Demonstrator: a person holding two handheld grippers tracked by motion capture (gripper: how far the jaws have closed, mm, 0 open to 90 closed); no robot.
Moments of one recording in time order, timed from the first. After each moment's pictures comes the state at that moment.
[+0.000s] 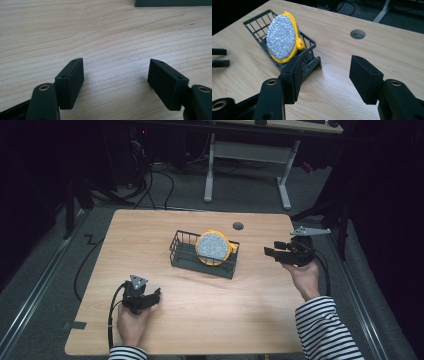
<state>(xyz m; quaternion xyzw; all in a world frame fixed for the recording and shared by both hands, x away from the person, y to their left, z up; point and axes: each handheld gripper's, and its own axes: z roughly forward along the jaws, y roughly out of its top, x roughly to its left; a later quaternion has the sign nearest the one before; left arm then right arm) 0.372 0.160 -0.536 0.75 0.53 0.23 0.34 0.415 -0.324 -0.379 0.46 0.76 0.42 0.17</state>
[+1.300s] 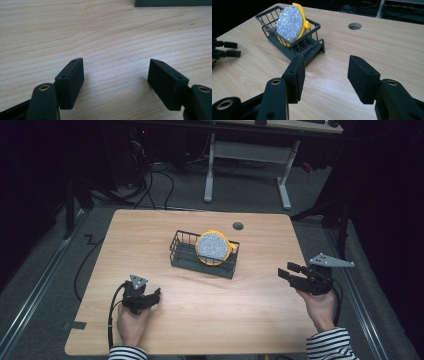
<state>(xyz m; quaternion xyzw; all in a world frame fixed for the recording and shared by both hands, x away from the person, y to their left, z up) 0.372 0.161 -0.536 0.75 0.52 0.23 0.34 0.338 -0.350 -0.400 0.47 0.74 0.45 0.19</state>
